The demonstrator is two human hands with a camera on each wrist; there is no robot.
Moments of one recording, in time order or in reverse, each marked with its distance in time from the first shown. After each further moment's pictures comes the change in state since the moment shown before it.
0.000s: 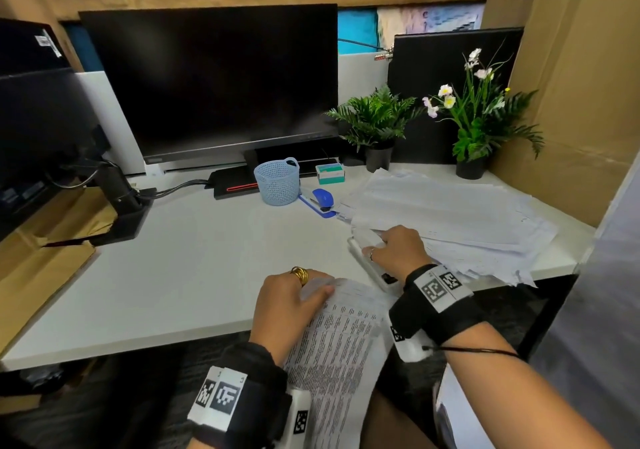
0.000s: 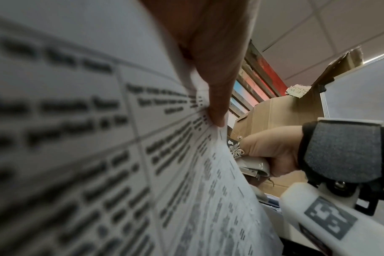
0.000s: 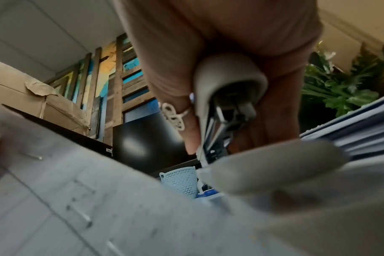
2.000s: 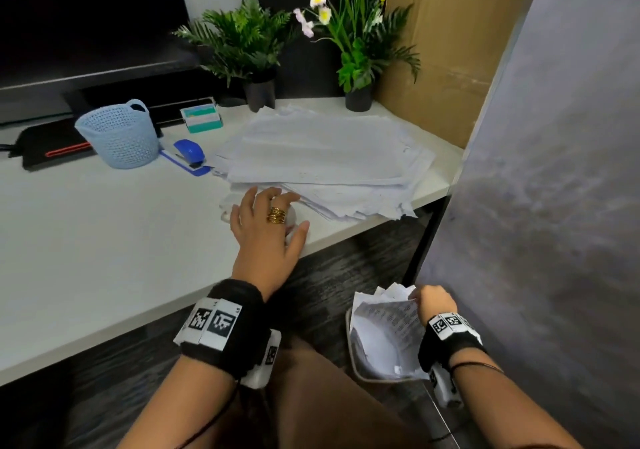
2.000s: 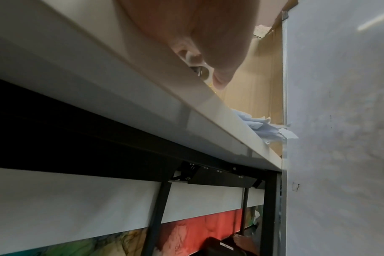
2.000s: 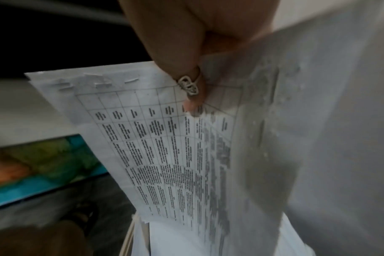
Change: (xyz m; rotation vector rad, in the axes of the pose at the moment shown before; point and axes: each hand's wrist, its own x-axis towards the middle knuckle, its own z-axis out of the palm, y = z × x) left_hand 0.056 0.016 0.141 0.179 -0.065 0.300; right_hand -0.090 0.299 0.050 -0.376 -0.188 0.519
